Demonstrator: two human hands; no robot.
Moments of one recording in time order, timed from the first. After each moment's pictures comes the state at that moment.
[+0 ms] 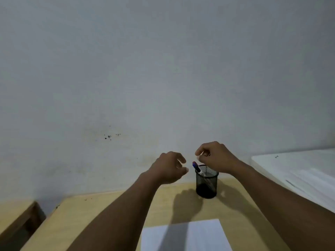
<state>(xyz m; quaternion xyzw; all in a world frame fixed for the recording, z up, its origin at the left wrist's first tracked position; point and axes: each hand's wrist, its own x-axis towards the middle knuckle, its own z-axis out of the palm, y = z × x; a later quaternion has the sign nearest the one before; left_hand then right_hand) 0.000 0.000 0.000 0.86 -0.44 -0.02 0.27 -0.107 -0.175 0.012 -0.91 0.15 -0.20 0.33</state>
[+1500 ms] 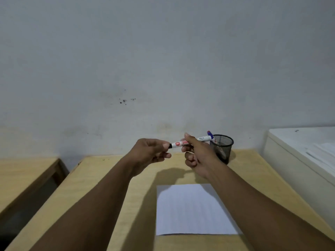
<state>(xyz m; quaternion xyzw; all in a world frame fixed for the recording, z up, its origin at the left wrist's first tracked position) 0.010 0.112 -0.047 0.67 -0.23 -0.25 0.66 -0.078 -0.059 -0.059 -0.52 0.21 -0.13 0.82</state>
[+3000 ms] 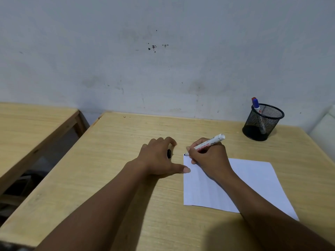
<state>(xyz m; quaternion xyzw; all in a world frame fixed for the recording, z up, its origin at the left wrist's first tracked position) 0.017 0.169 -0.164 0.93 -0.29 -0.11 0.19 -0.073 -0.003 -0.171 -0.80 0.17 -0.16 0.56</state>
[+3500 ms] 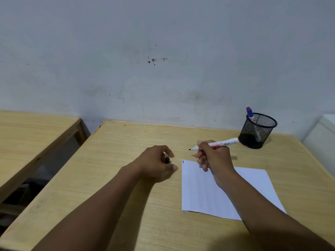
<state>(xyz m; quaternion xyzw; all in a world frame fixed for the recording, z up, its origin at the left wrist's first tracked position) 0.024 0.180 -0.154 0.90 -0.27 -0.16 0.30 -0.066 -0.016 -0.153 -0.61 0.26 -0.16 0.73</state>
